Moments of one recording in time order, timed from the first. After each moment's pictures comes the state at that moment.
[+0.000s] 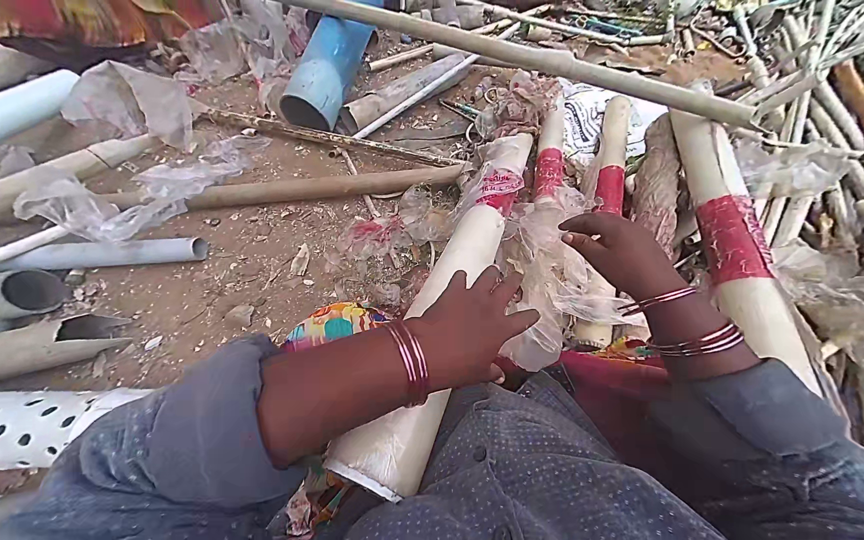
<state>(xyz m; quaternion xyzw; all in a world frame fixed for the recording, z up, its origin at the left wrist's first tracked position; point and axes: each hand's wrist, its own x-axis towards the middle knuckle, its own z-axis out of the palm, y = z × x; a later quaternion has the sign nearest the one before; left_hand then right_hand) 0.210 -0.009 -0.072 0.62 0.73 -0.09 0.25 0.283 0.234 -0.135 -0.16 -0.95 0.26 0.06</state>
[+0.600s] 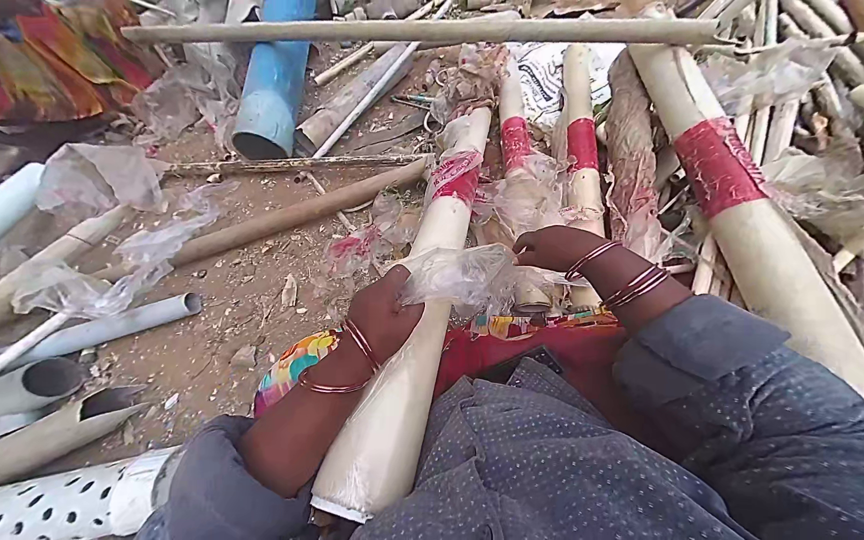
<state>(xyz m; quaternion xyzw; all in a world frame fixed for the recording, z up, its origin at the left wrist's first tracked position) 0.179 -0.039 -0.136 0.41 0.87 0.27 0.08 0.267 0.255 -0.186 -0.14 -0.93 0.26 -0.24</state>
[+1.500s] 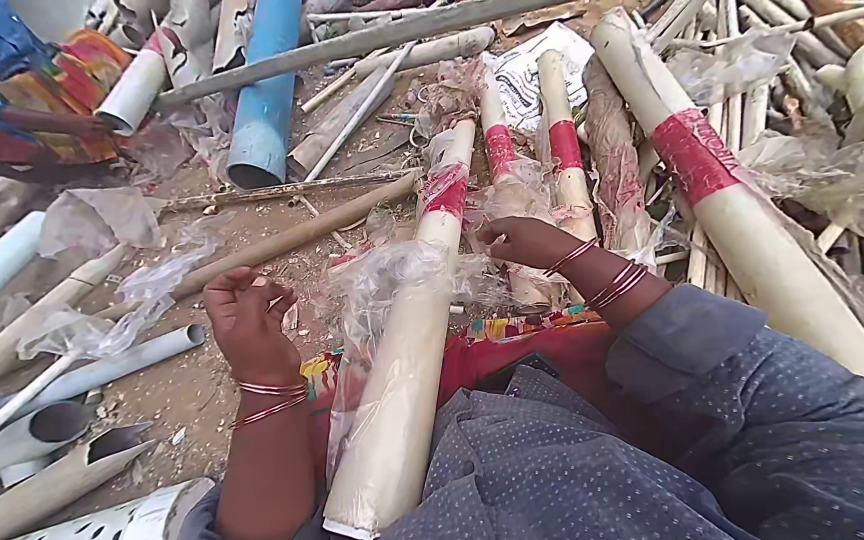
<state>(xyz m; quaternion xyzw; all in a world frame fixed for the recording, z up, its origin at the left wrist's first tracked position) 0.128 -0.084 -0.118 0.14 0.70 0.70 -0.04 0.259 0.234 -0.169 -0.16 -0.90 0.40 -0.09</state>
